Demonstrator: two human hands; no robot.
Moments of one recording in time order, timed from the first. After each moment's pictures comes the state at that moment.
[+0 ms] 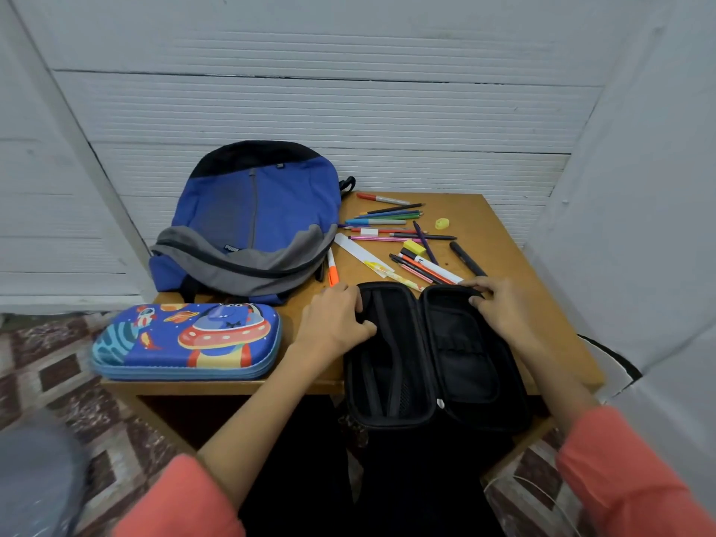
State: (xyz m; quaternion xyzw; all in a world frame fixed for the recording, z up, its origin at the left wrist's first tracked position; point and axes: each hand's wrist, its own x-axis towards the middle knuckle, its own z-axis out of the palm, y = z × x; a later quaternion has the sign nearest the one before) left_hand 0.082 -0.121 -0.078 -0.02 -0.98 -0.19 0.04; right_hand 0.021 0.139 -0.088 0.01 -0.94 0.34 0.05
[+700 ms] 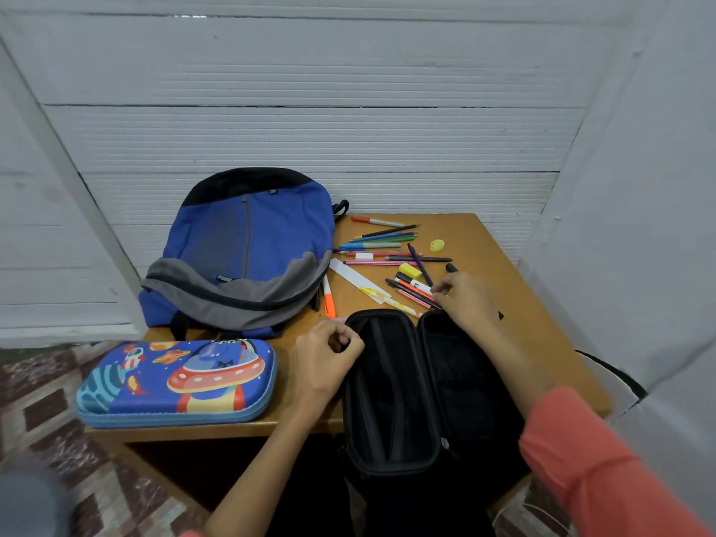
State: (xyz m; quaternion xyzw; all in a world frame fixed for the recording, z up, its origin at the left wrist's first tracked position) left_hand 0.085 -0.126 -0.118 0.03 -0.86 -0.46 0.21; right_hand -0.023 0.092 -0.074 0.02 -0.97 0.24 0.09
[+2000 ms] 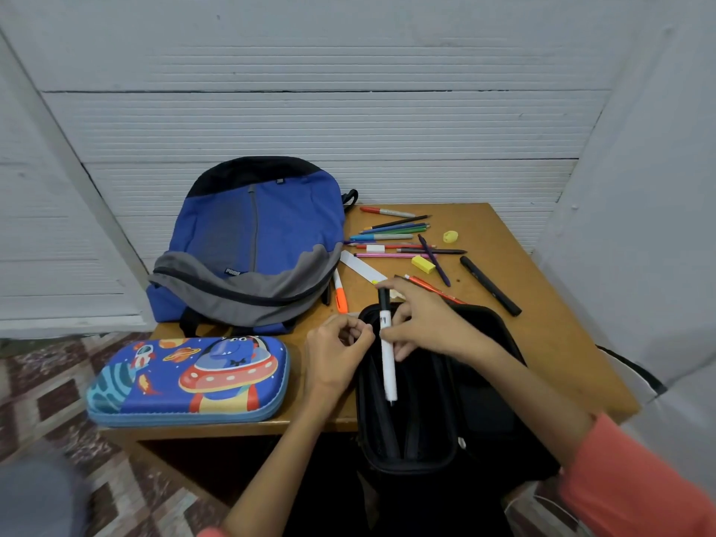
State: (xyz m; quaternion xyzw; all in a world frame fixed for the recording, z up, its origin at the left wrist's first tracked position) left_hand 0.073 -0.132 -0.127 0.03 -0.83 -0.51 0.21; right_hand 0.049 0.024 -0.032 0.15 -0.84 0.48 -0.21
